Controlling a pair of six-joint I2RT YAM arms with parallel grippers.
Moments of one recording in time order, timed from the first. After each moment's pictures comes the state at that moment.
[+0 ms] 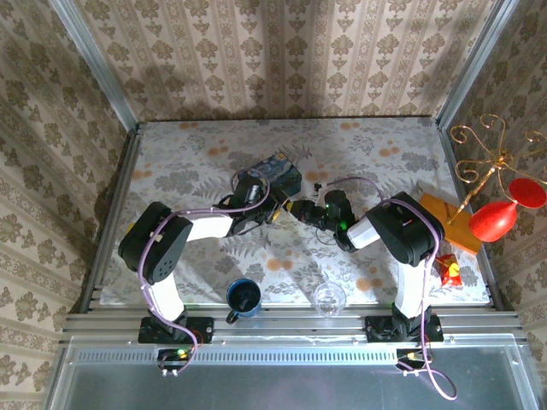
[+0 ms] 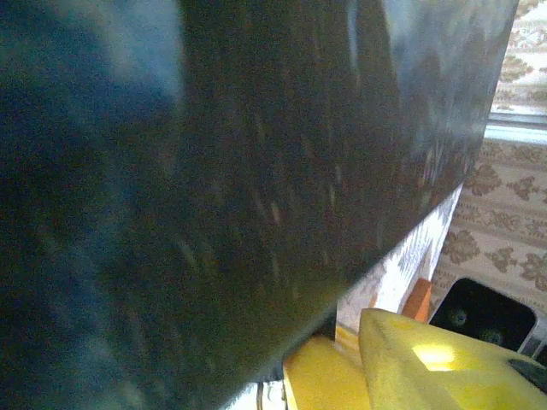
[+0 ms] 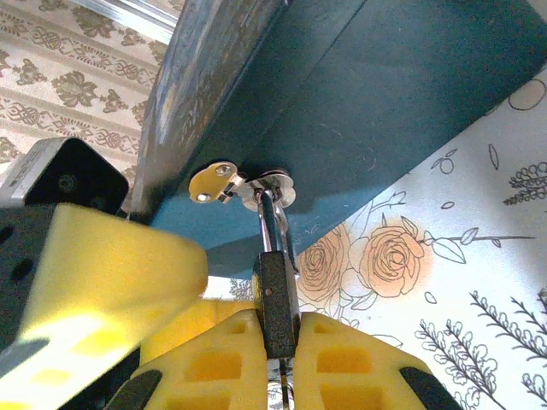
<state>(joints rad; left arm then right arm) -0.65 1.79 0.87 0.29 0.23 -1.37 0.48 1.95 0.66 0.93 -0.38 0.94</state>
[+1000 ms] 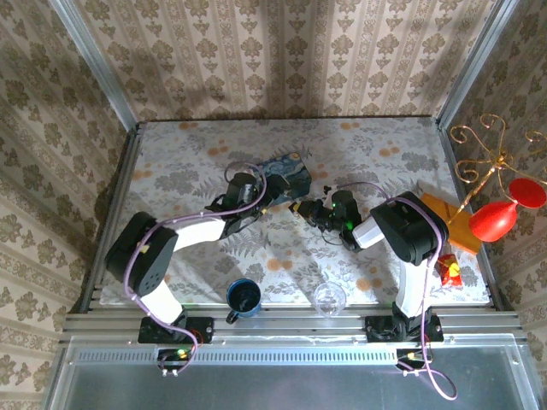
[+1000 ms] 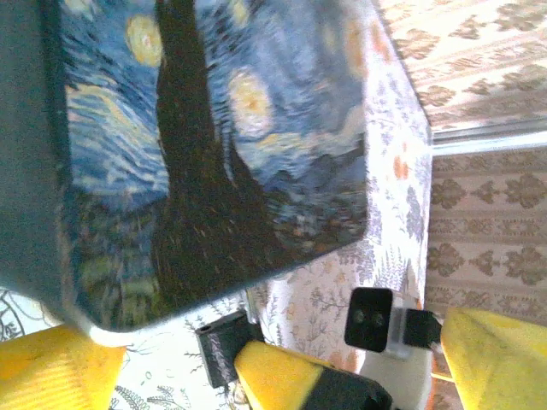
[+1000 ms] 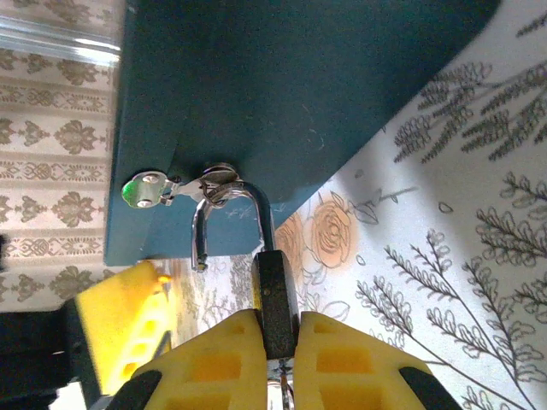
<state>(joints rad) -0.66 1.63 0.83 0.31 0.09 -1.17 0.42 1.93 0.63 0.91 -0.42 1.13</state>
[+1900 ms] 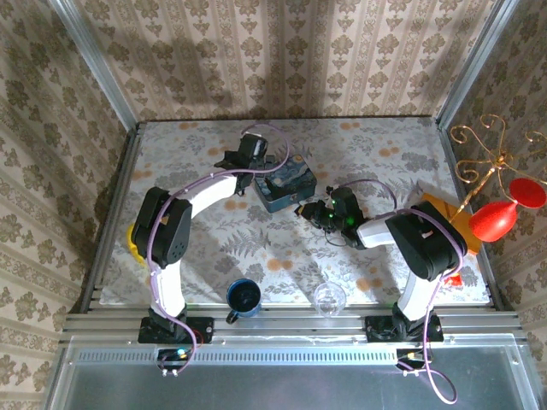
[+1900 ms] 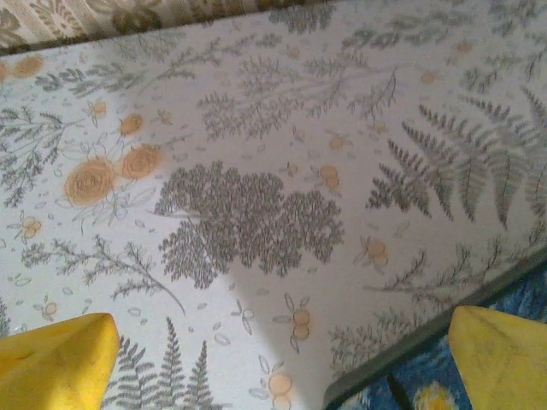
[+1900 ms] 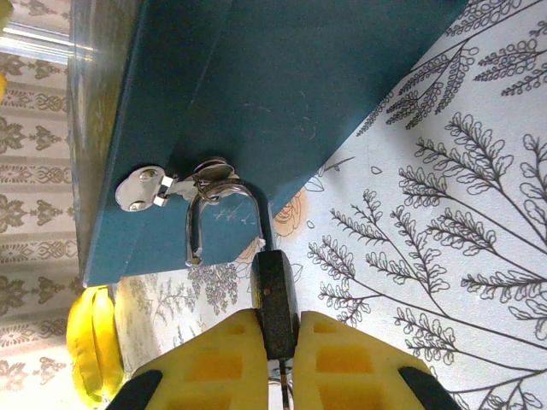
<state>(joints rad) -0.57 1.93 1.39 -0.20 -0.39 -0.21 0.43 1.77 0.64 0.57 -0.34 1.03</state>
